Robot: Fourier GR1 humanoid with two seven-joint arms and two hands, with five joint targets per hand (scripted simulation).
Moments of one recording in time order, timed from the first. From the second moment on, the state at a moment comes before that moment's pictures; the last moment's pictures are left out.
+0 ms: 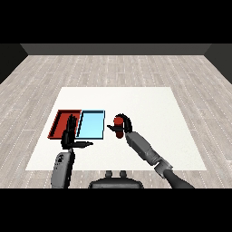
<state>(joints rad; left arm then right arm) -0.03 0.05 0.06 -1.57 0.04 -0.05 -0.43 -0.71 0.00 0.54 -0.65 -0.66 -0.50 -0.47</state>
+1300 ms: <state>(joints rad) -0.08 0.00 -0.14 -1.66 0.03 -0.07 -0.26 -0.50 -0.20 0.49 -1.46 -0.32 -0.66 -0.22</state>
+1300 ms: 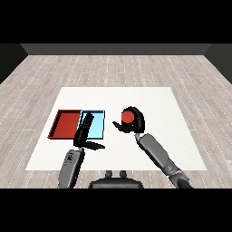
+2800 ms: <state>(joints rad) -0.28 0.00 -0.48 -1.41 0.21 0.15 -0.17 -0.41 -0.03 0.35 -1.59 -0.06 -0.45 -0.16</state>
